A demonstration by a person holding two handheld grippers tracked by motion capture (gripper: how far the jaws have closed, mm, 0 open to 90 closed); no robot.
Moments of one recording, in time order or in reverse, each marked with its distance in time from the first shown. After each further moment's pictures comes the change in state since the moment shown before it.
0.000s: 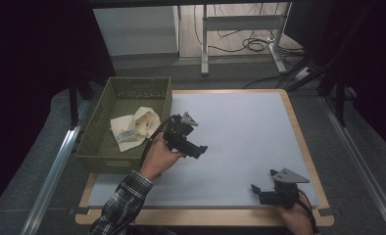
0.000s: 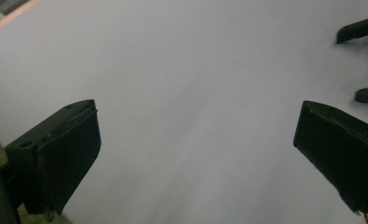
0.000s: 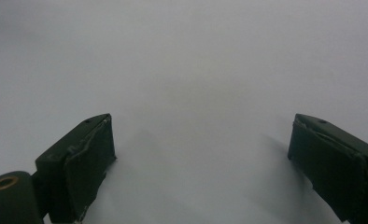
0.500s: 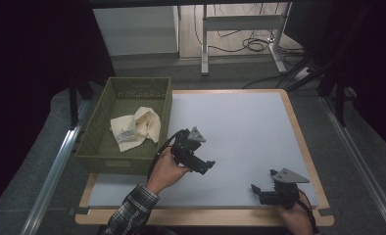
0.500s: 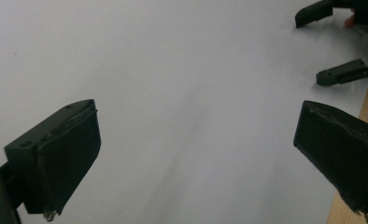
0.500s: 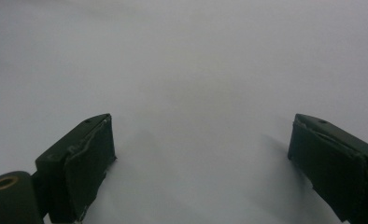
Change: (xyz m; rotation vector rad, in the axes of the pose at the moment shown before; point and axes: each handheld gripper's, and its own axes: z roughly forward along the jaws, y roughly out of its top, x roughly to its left) left arm -0.035 -0.017 0.018 -0.026 -0.086 0.042; right arm 0.000 0.000 0.000 0.000 0.000 0.000
